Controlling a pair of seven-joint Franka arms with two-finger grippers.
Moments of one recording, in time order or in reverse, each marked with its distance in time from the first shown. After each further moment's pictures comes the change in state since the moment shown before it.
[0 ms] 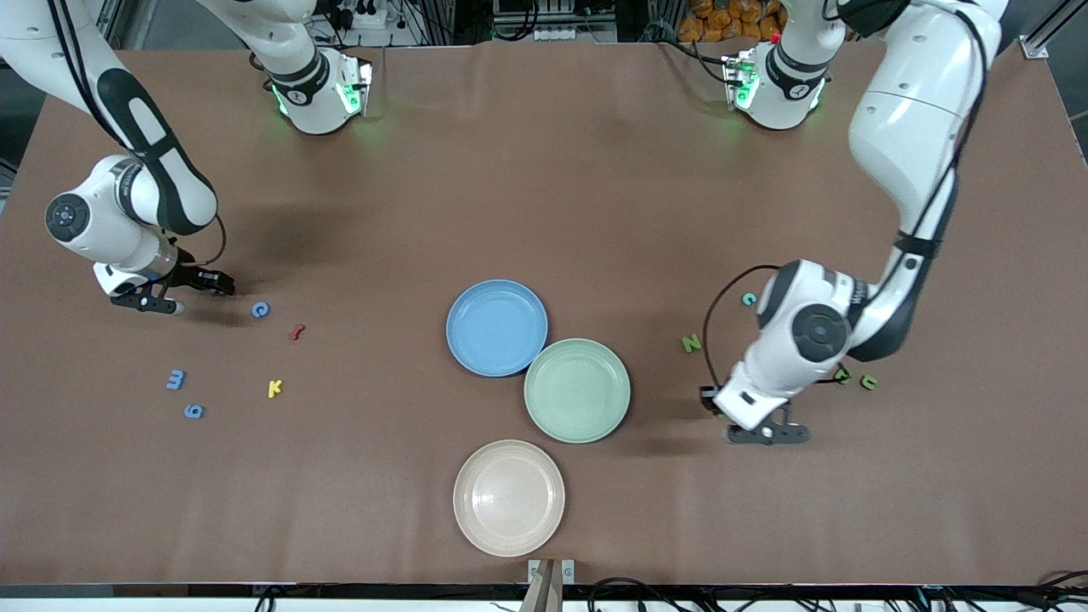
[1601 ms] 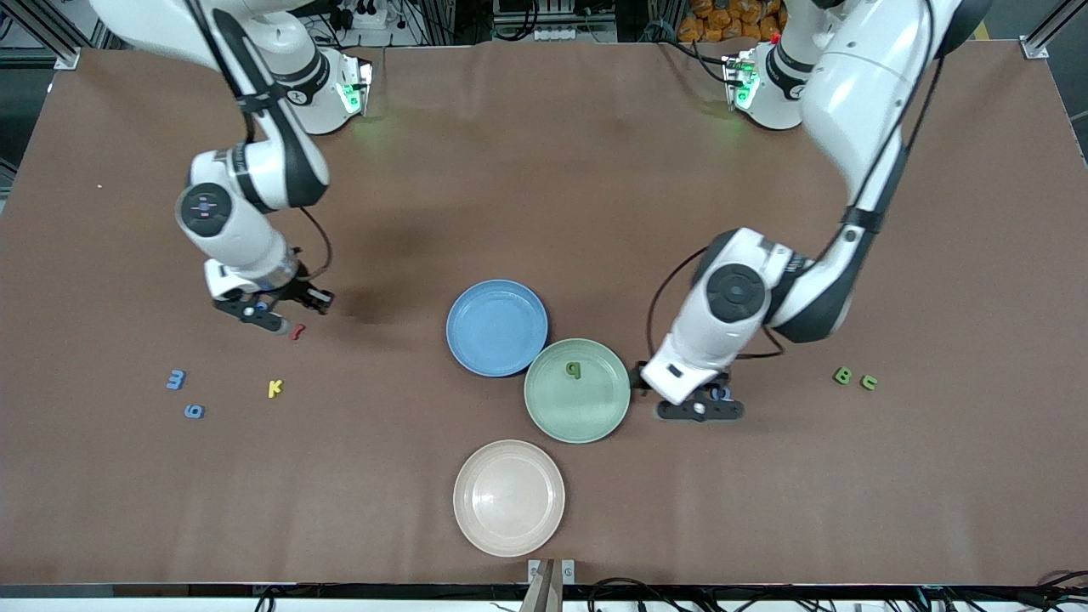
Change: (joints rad) left arm -0.125 -0.054 0.019 0.061 0.017 -0.114 -0.070; right arm 0.573 -0.122 0.012 0.123 0.003 -0.149 0.794
